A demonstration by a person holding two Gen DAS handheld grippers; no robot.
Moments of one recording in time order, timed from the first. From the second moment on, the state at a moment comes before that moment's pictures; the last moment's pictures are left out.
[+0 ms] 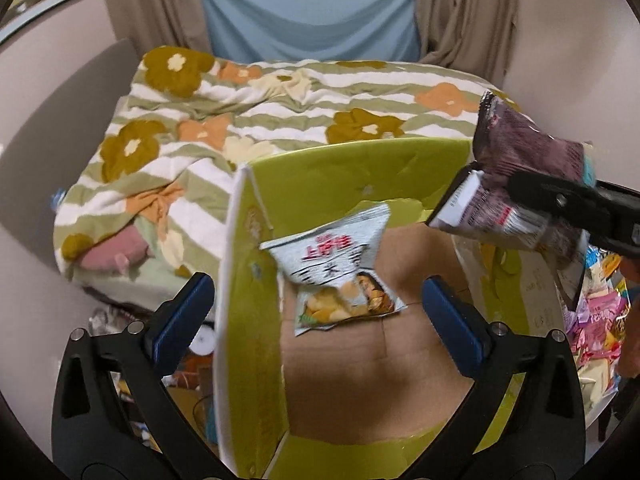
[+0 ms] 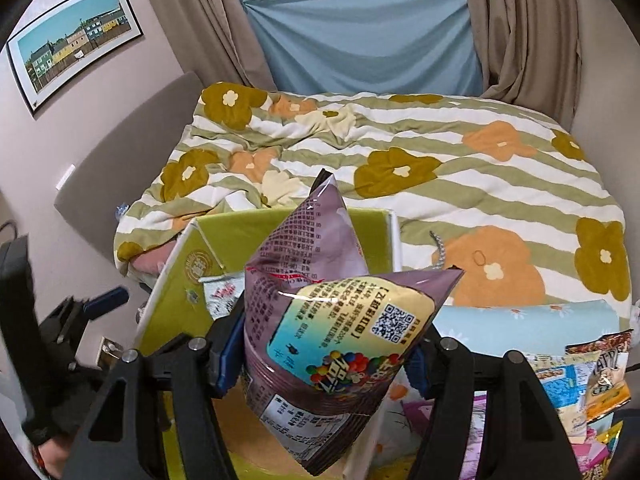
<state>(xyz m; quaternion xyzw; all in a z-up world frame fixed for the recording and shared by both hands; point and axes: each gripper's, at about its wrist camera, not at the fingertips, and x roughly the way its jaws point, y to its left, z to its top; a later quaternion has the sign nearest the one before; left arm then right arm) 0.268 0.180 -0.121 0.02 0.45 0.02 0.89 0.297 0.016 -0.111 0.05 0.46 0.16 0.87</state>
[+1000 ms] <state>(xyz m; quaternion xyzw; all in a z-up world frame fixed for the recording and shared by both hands) 0.241 0.193 -0.110 -0.02 0.45 0.04 0.89 0.305 0.028 -0.119 0.06 0.46 0.17 0.87</state>
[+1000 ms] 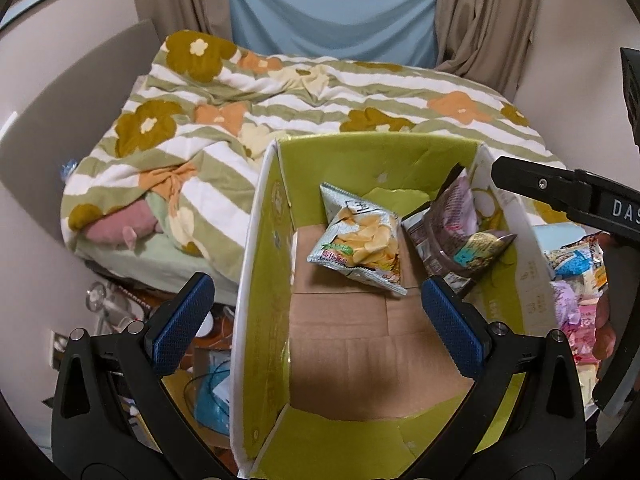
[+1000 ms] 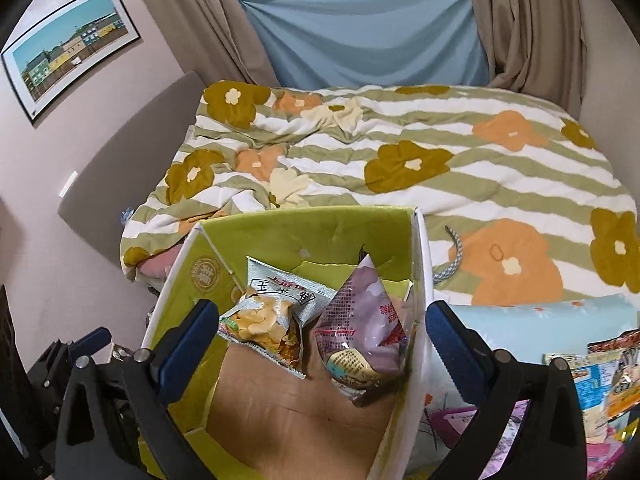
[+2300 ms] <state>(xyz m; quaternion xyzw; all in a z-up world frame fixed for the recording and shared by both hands) 0.112 -0.106 -0.086 -0.03 0.44 -0.10 0.89 0.057 -0.290 -0.048 0.06 0.41 0.05 0.91</state>
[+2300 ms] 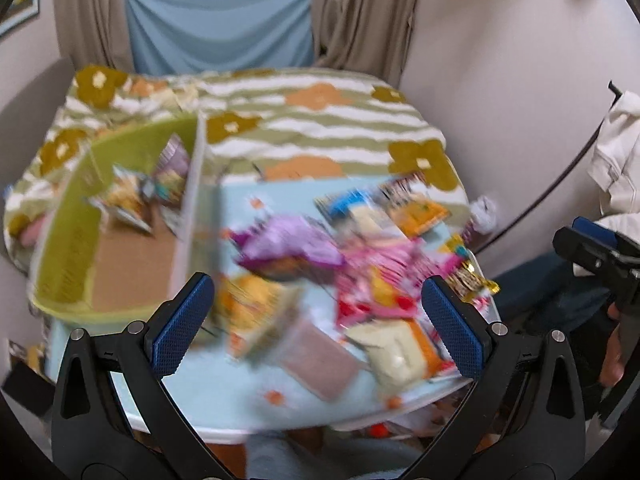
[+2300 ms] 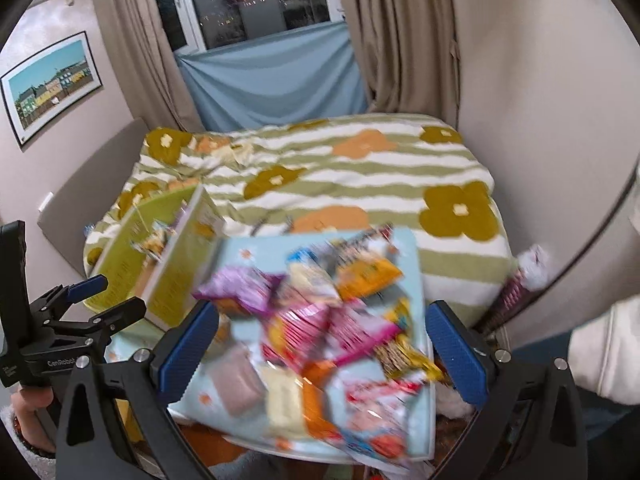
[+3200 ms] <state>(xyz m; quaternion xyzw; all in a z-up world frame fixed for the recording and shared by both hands) 0.111 -0.234 -0.270 0.01 0.56 -0.10 0.82 0.035 -0.353 -0.212 0.12 0.52 0.05 0.84</state>
